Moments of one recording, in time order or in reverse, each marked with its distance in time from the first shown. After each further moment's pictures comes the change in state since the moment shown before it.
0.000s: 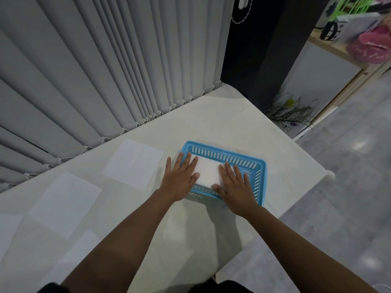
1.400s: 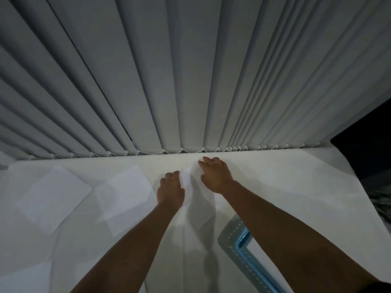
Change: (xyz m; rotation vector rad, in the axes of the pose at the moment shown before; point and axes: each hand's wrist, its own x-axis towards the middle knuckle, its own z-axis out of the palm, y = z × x) left_hand -0.021 -0.196 -0.009 -0.589 0.201 -0.889; right_hand 0.234 -0.256 -0.007 -0.335 -0.159 -0.623
